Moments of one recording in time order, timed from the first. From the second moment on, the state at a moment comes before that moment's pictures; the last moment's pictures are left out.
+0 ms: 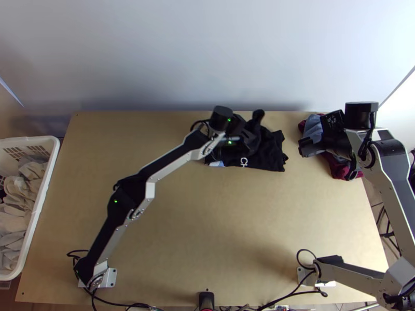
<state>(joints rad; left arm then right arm) -0.72 2.39 2.20 -0.18 0.36 -0.02 0.14 1.30 1.46 -0.91 0.05 -0.26</state>
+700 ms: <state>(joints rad) -0.75 2.33 2.23 -0.31 0.33 -0.03 0.17 1.27 1.39 -0.92 0.06 -0.26</state>
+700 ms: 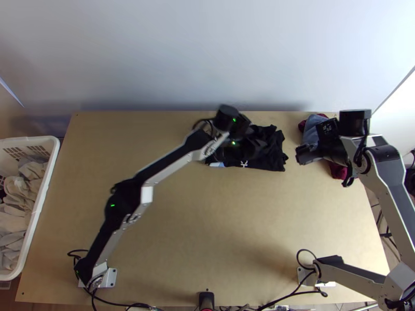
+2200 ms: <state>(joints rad) -0.39 1.56 1.64 -0.78 0.21 0.21 0.27 1.88 1.56 -0.69 -0.08 -0.21</state>
